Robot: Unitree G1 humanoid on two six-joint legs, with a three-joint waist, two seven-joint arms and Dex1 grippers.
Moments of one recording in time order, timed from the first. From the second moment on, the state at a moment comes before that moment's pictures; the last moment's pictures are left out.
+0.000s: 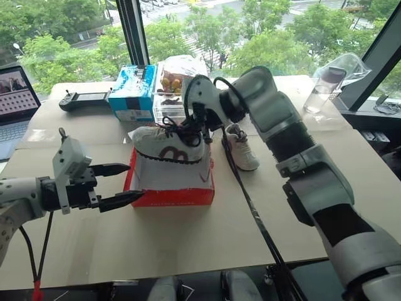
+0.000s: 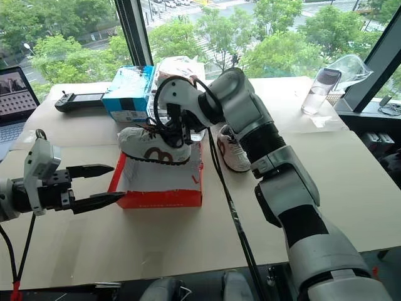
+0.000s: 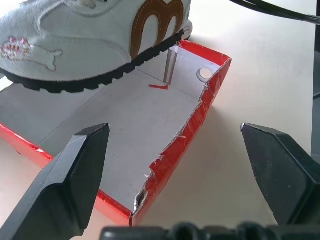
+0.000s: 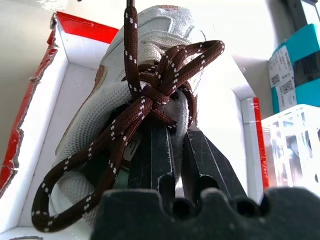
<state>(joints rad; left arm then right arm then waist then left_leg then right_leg) -0.08 1.03 0.47 -0.49 -0.83 0.81 -0.99 -1.43 -0.33 0.33 0.67 -0.09 0.25 1.34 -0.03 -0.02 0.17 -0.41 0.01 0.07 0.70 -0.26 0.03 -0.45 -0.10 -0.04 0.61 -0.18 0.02</state>
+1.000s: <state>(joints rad) -0.41 0.98 0.29 -0.30 -0.82 0.76 -1.04 -1.23 -0.65 0.09 1.20 -0.13 0.27 0.77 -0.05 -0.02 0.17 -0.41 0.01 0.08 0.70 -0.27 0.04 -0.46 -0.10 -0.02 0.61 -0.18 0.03</state>
